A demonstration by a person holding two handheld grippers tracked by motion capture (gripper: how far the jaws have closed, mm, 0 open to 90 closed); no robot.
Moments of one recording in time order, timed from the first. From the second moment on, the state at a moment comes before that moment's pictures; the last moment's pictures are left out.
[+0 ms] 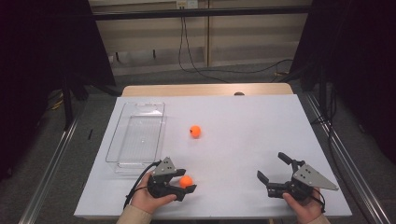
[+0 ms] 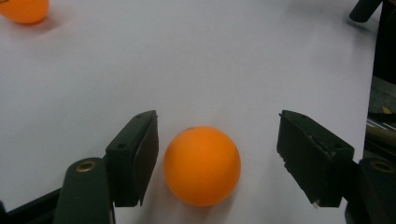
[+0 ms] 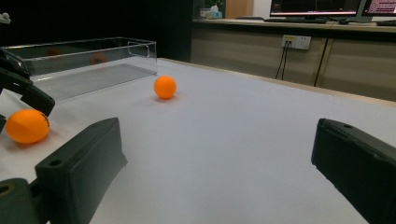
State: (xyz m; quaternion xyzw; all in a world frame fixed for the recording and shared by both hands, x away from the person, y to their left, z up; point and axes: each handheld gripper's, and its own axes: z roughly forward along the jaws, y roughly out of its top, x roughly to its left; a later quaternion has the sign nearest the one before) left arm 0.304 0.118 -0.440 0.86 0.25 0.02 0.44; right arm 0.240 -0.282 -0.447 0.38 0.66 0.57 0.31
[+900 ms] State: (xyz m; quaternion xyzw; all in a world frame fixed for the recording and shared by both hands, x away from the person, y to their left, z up) left arm 0.305 0.119 -0.446 0.87 0.26 0.02 0.43; right arm 0.240 -0.283 -0.447 0.38 0.66 0.57 0.31
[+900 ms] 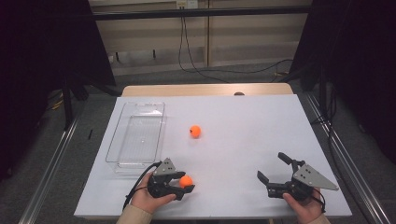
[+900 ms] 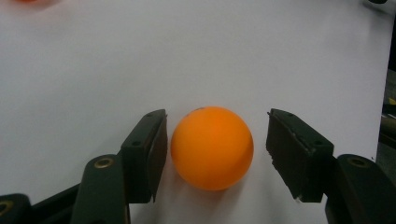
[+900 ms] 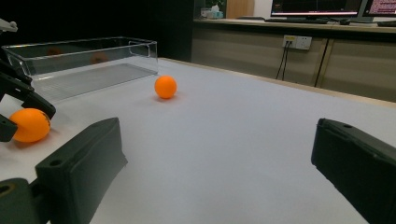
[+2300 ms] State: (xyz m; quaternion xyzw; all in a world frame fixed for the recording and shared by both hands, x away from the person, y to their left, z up) left arm 0.306 0.118 -0.450 0.87 0.26 0.02 0.41; right arm 0.241 -0.284 -0.447 0.38 0.66 0.57 0.31
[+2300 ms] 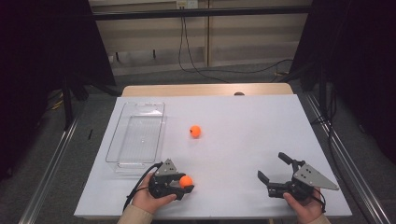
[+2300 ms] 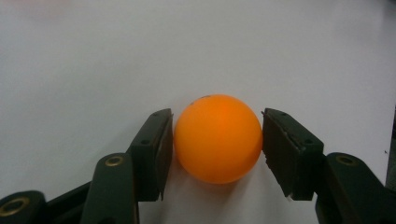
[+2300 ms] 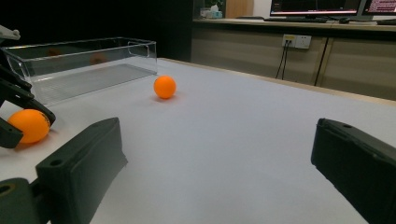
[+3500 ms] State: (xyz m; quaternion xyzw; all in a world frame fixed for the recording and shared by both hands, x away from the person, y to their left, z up) left arm 0.306 0.119 -0.450 0.87 0.27 0.02 0.41; right arm 0.241 -0.283 -0.447 0.38 0.66 0.57 0.31
